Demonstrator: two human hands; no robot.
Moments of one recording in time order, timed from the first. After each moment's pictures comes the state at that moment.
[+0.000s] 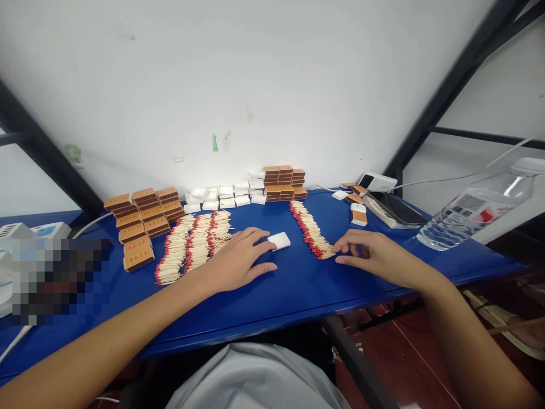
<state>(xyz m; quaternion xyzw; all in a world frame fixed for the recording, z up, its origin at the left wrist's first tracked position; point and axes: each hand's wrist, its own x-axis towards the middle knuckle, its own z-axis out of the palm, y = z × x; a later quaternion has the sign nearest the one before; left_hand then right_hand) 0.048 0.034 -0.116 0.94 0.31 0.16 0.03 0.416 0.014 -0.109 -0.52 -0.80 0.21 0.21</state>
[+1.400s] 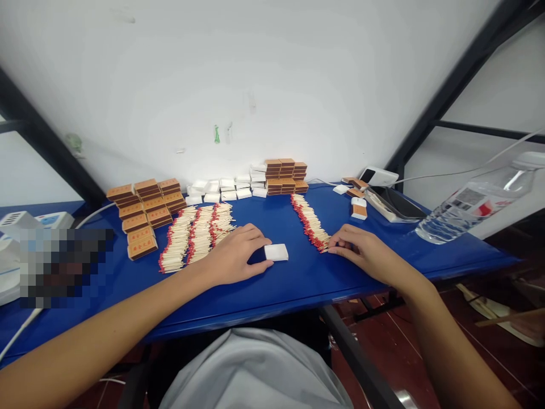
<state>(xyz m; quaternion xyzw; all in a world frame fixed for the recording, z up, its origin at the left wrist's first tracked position) 0.043 0.026 -0.119 0.93 0.30 0.21 0.07 0.406 0.008 -0.128 -0.50 -0.82 0.17 0.23</state>
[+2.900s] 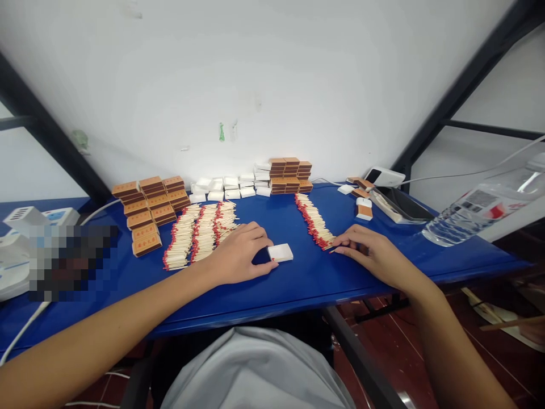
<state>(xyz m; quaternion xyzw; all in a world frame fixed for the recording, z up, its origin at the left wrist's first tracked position) 0.044 0.024 -0.121 0.93 0.31 0.21 0.05 0.407 0.005 -0.132 -0.51 -0.80 0.17 0.27</state>
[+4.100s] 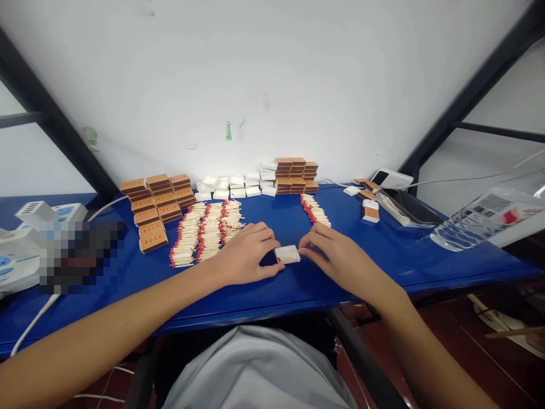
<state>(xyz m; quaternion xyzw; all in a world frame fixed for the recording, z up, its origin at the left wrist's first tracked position) 0.045 0.023 -0.124 0.93 0.27 0.24 -0.01 0.309 -0.006 -0.111 -0.42 -0.88 0.03 0.24</state>
